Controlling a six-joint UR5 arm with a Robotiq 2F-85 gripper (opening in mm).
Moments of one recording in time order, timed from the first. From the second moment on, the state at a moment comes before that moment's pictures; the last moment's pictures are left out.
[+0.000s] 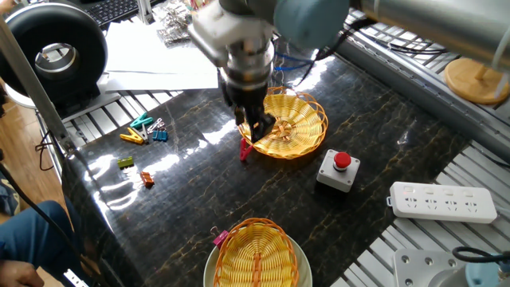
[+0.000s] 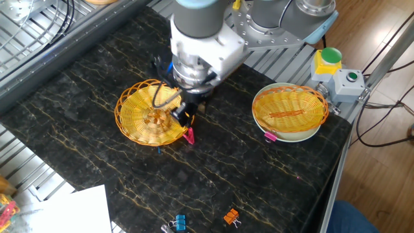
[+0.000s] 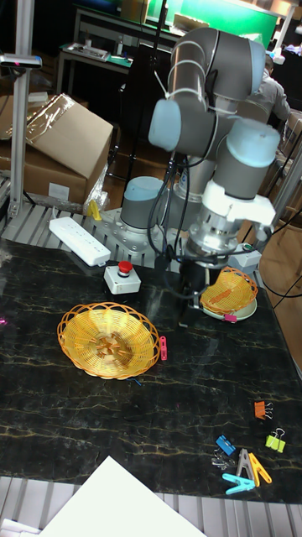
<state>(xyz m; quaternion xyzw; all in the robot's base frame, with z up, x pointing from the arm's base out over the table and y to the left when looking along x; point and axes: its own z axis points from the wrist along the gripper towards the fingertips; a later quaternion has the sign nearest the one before) 0.503 0.096 0.093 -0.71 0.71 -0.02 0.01</state>
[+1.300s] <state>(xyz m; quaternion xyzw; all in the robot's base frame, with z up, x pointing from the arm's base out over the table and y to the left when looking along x) 0.520 0.088 0.057 -0.74 0.67 -0.05 0.03</state>
